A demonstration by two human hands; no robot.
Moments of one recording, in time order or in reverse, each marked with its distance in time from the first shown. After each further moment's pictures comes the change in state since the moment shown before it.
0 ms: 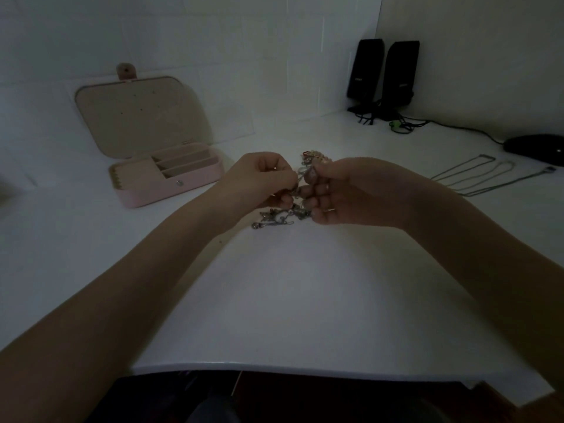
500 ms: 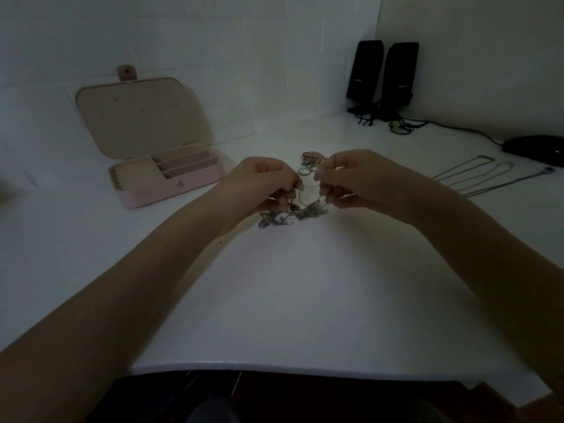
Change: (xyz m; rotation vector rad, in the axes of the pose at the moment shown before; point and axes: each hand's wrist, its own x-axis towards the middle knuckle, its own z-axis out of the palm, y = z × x) left_hand -0.002 0.002 0.002 -0.001 -0.020 -0.068; right_hand 0.003 -0.001 -0.013 -0.642 0.300 -0.215
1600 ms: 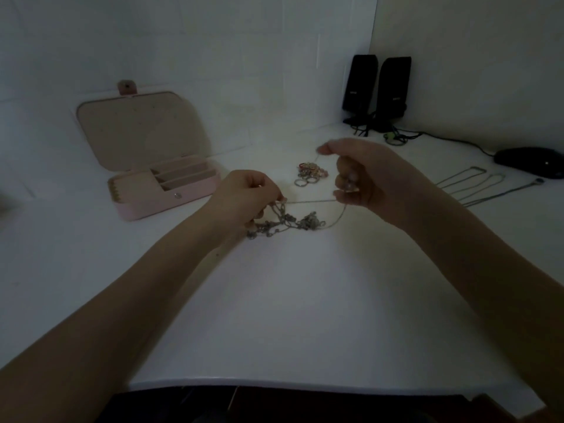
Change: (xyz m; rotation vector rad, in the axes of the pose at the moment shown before) left_hand 0.004 -0.005 -0.009 0.220 0.219 -0.026; right_hand -0.006 -0.017 -0.011 0.440 0.107 -0.032
